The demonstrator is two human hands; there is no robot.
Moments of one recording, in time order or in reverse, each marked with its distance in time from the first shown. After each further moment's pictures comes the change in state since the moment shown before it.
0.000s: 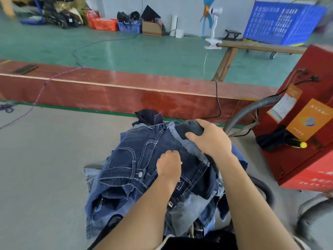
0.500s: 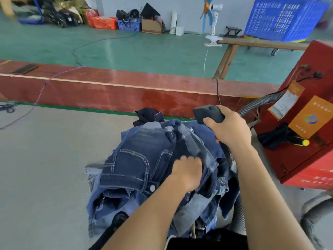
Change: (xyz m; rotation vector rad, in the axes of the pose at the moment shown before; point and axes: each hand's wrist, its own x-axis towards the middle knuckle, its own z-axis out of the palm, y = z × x) left_hand -0.023 0.035 -0.018 0.224 -0.216 0.315; right_hand 0.008 0.016 -0.033 0.072 0.177 0.062
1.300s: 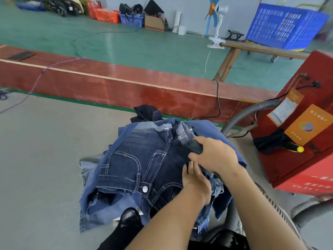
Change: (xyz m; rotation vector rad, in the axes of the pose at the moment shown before) left_hand 0.014 0.035 0.039 0.069 -0.298 -0.035; right_hand -0.039 0.000 0.032 -0.444 -0.340 -0.175
